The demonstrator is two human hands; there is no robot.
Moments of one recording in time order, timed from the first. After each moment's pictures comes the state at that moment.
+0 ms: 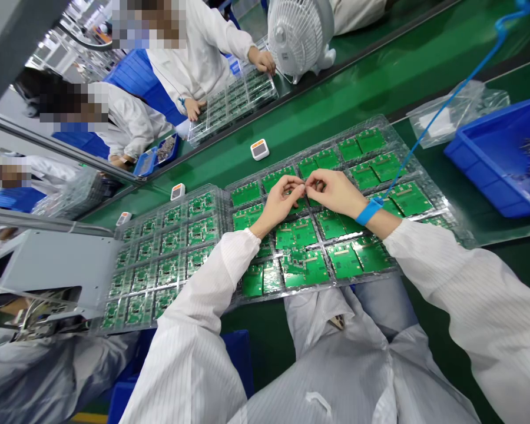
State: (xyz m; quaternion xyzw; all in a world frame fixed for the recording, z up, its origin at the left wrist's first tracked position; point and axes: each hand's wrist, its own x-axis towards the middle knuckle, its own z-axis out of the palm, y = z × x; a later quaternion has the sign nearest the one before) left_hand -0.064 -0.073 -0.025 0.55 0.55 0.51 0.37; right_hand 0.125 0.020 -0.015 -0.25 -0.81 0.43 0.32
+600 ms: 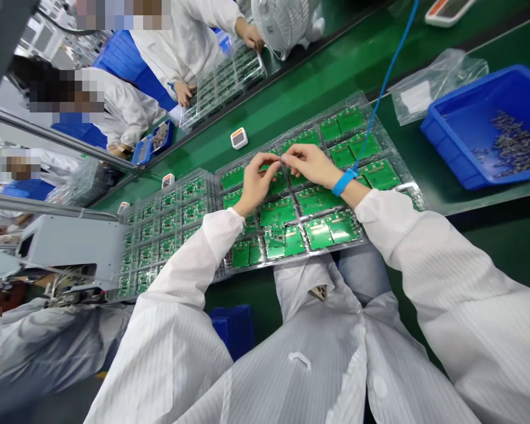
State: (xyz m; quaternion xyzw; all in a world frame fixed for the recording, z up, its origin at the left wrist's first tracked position) left_hand -0.062 -0.077 -0.004 0.59 0.61 0.49 0.19; right_hand 0.116 0.030 -0.011 -0.20 -0.69 0.62 0.32
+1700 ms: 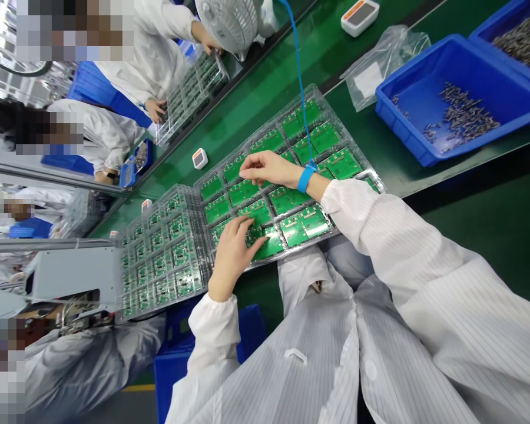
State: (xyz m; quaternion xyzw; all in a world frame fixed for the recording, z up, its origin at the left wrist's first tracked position) left_hand 0.004 -0.236 0.034 0.69 0.72 0.12 0.03; right_hand 0.110 0.024 -0.012 -0.08 -0.58 0.76 0.27
